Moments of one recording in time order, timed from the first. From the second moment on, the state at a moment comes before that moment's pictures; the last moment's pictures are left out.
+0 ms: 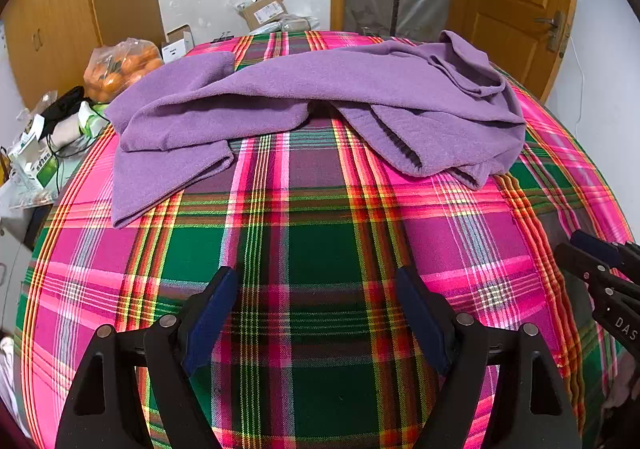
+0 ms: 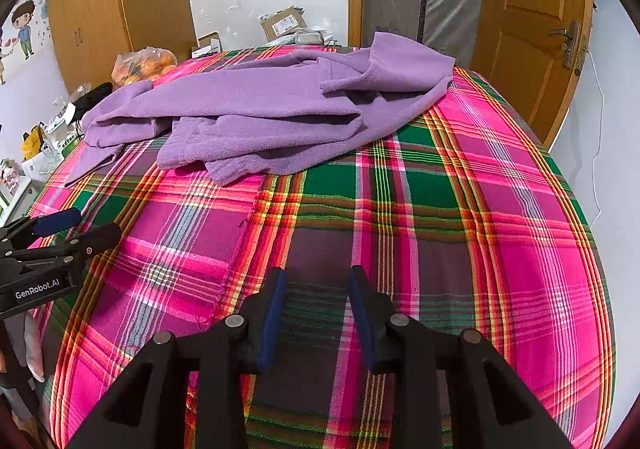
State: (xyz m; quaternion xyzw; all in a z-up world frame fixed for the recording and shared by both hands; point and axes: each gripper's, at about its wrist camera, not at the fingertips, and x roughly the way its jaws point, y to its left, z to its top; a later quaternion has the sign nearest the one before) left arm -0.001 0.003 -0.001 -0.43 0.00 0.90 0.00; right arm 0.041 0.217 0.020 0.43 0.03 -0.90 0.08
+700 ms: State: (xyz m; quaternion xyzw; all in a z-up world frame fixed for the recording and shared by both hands) left arm -0.001 0.003 0.000 -0.43 -0.01 0.90 0.00; right arm 0.041 0.218 0.021 0.43 0.03 -0.90 0.08
